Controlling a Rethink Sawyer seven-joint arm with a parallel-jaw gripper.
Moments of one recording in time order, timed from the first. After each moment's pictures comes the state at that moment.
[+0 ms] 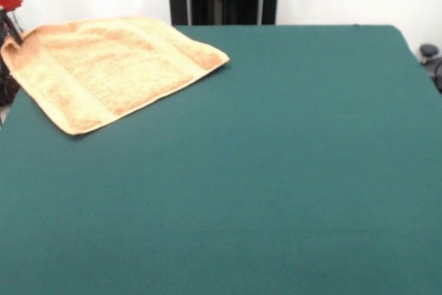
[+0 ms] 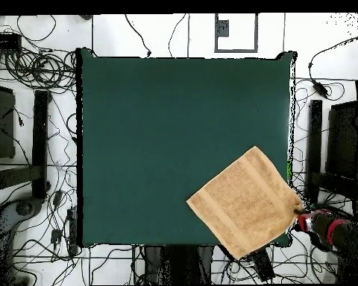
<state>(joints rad) -1.67 -0.38 0.93 1.71 -0.93 0.93 1.16</state>
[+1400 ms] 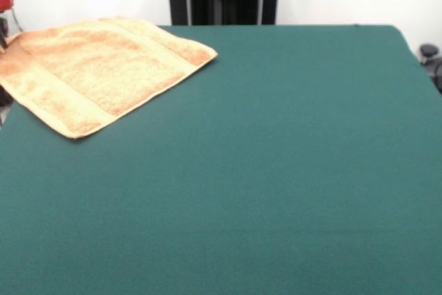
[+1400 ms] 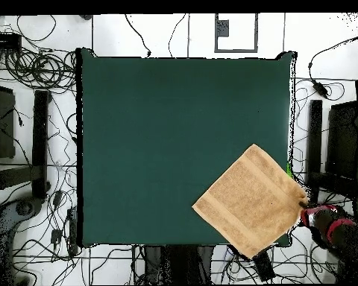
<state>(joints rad) -1.67 -0.41 0.93 1.74 -0.94 0.76 1.16</state>
